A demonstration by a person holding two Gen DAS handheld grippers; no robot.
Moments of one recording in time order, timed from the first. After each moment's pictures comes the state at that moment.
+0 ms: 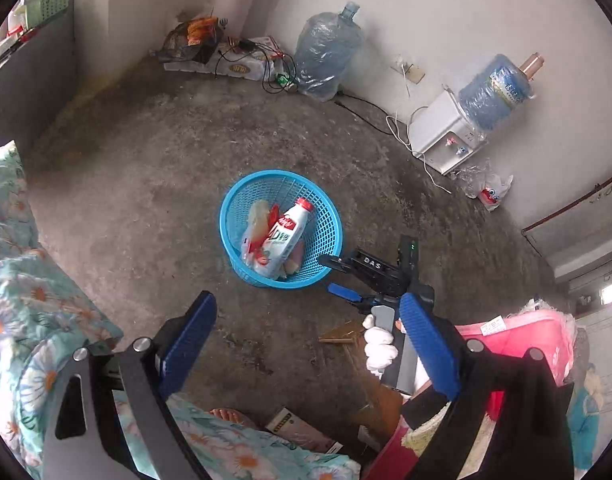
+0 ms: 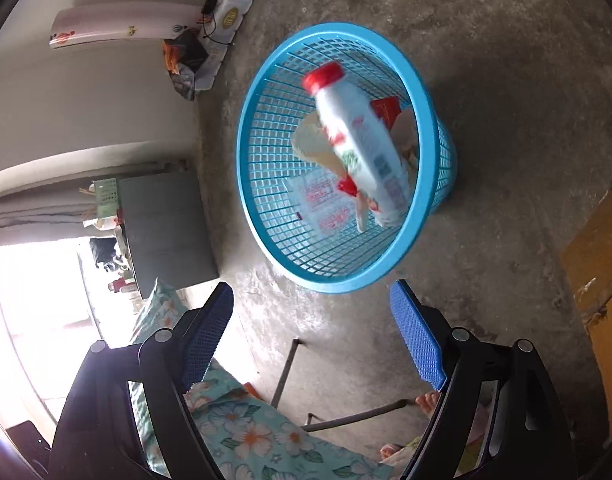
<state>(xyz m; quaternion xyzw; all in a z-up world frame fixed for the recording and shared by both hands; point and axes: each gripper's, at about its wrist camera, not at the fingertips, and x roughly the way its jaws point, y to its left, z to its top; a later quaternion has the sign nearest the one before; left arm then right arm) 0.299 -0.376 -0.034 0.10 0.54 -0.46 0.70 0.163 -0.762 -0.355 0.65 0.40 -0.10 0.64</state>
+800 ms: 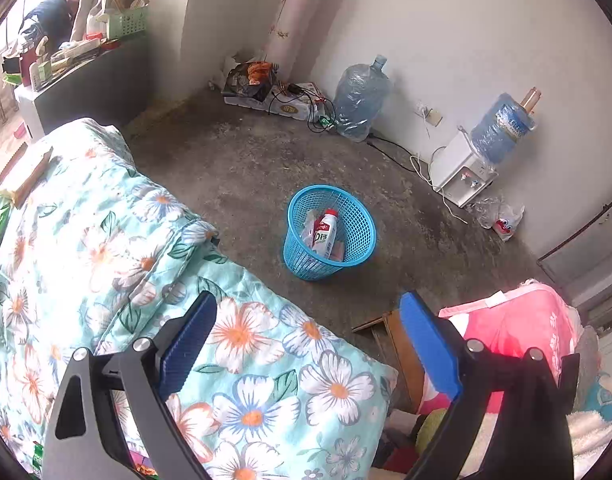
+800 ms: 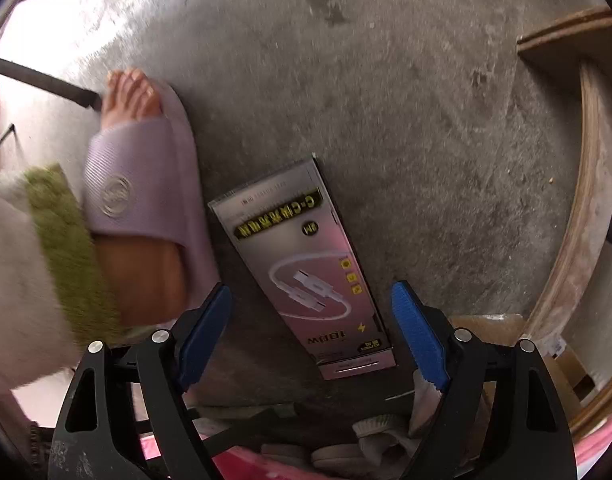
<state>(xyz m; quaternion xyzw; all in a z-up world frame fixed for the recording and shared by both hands) 0.247 -0.190 0.022 0.06 0.49 -0.42 0.76 -0.005 -0.506 -0.522 0.14 0.81 -0.04 0.57</state>
